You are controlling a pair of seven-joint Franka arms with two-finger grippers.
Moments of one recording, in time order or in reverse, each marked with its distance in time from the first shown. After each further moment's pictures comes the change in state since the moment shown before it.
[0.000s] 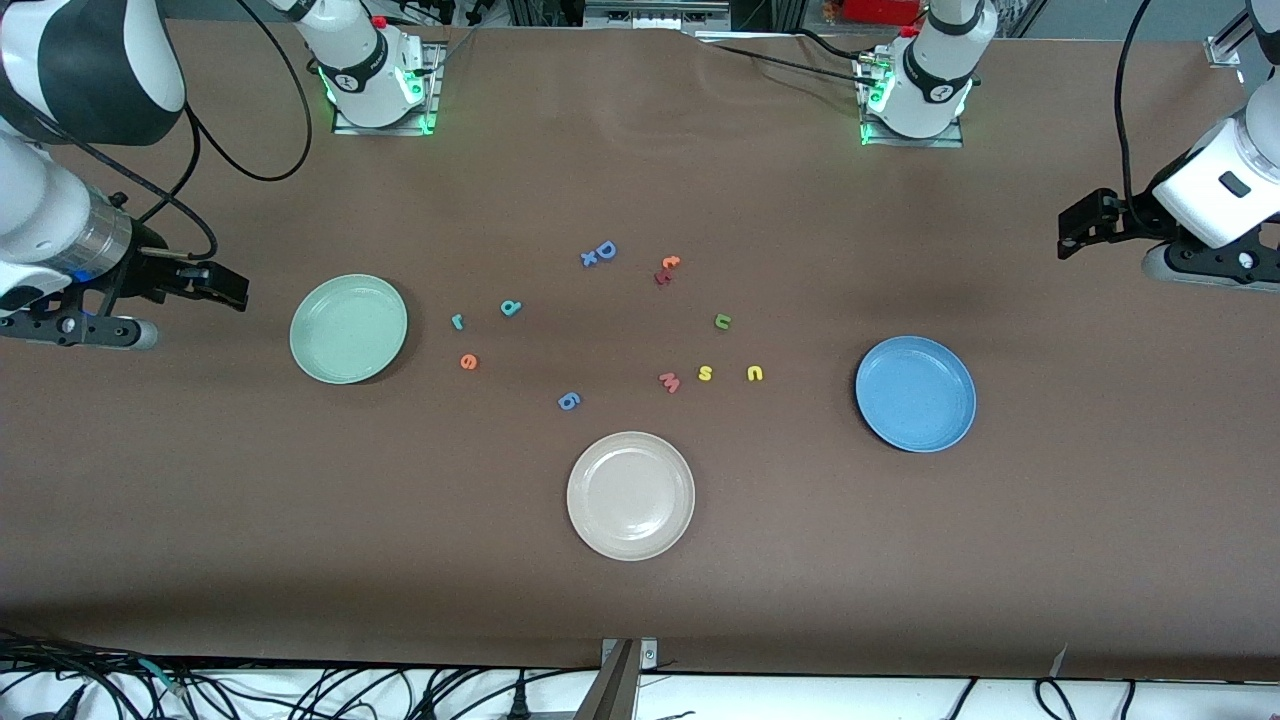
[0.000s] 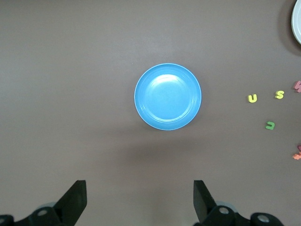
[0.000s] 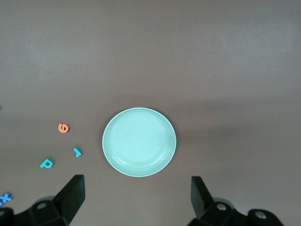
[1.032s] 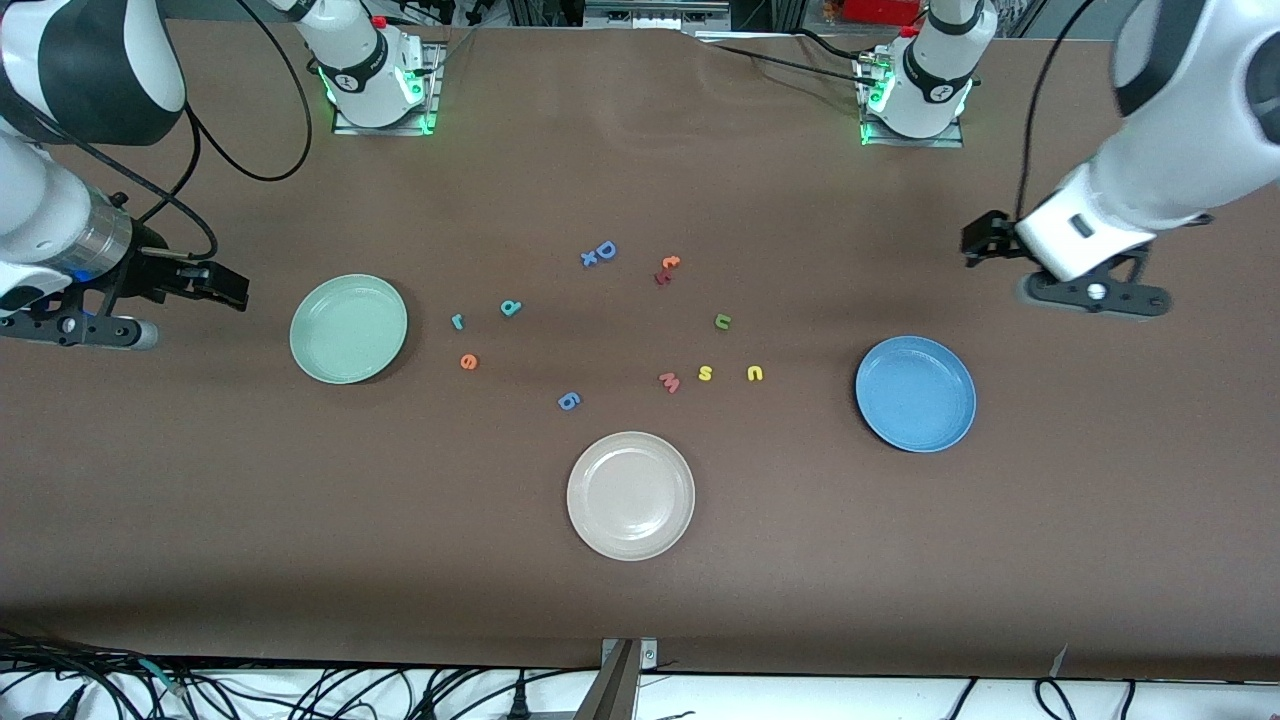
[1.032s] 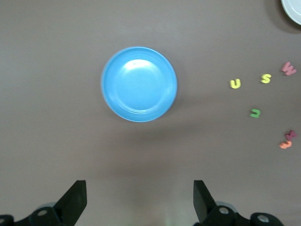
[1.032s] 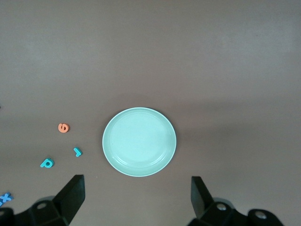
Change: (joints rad) left arm -0.024 0.082 -0.159 -0.028 0.000 -0.005 -0.158; right arm 0.000 0.000 0.000 0.000 0.000 -0.001 0.000
